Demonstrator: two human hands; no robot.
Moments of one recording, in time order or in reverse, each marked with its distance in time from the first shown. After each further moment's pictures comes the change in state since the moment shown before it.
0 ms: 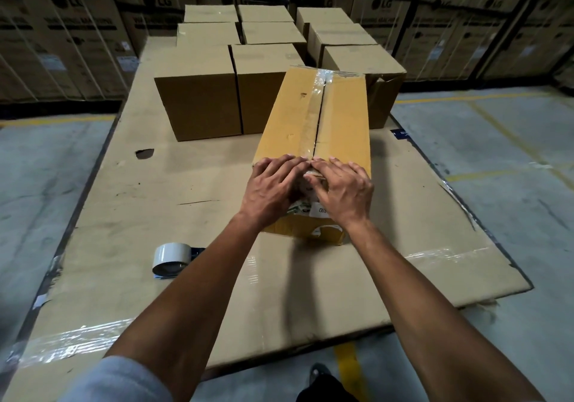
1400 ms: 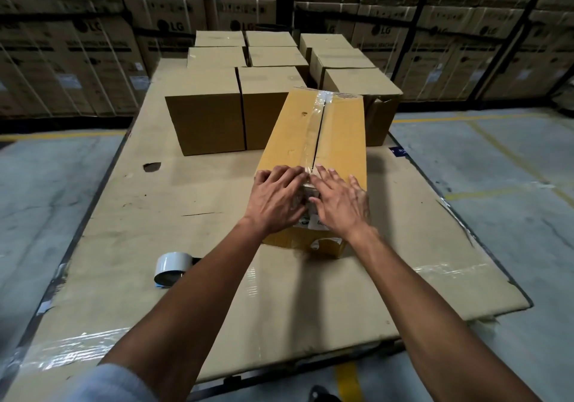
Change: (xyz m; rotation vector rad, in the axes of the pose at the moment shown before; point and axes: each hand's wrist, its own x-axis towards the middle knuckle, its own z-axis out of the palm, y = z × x) left_hand 0.016 0.014 -0.031 0.043 -0.149 -0.074; right_hand 0.010 -0.002 -0.025 -0.125 -0.403 -0.116
